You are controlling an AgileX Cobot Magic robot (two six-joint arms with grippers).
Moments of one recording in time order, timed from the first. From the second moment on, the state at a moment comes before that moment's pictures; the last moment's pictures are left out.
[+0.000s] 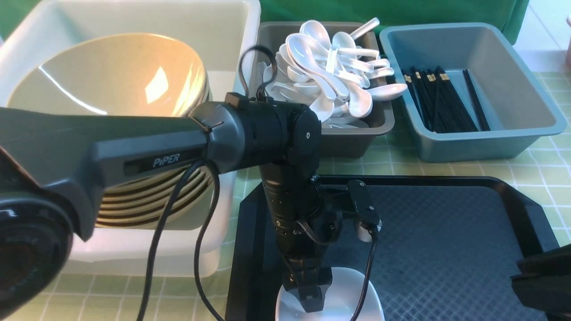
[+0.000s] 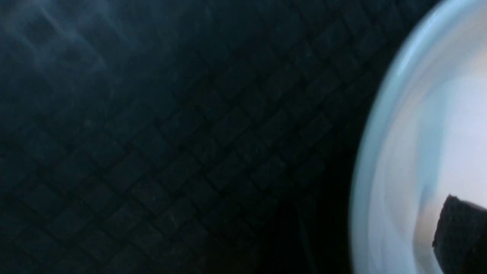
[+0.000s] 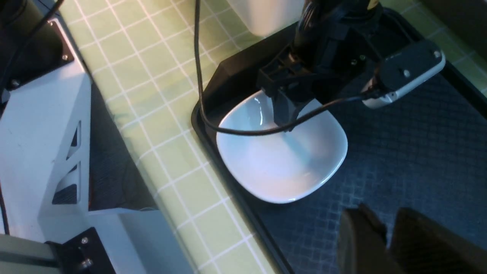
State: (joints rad) right arm 0.61 0.75 -0.91 0.27 0.91 -0.31; left arm -0.69 2.02 -1.40 -0.30 1.13 0.98
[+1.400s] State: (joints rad) right arm 0.61 1.25 -1.28 0.66 1.01 -0.85; left arm 0.64 1.28 -1.31 -0.89 1.23 0.45
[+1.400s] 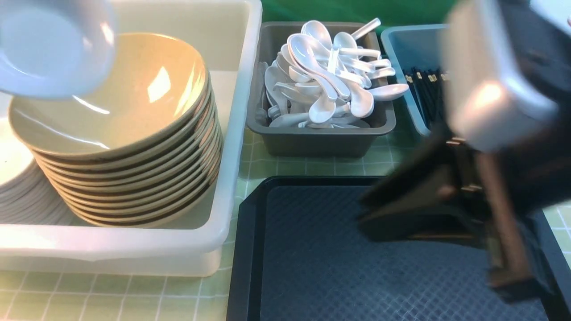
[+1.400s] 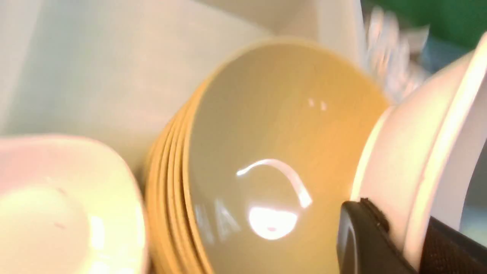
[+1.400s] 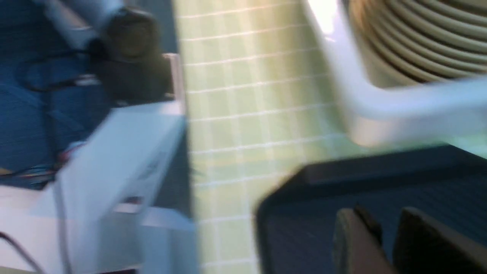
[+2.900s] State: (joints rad) right arm 0.61 1.35 -1.32 0.63 1.00 -0.92; left arm 0.60 1.40 -1.21 -0.13 1.06 -0.24
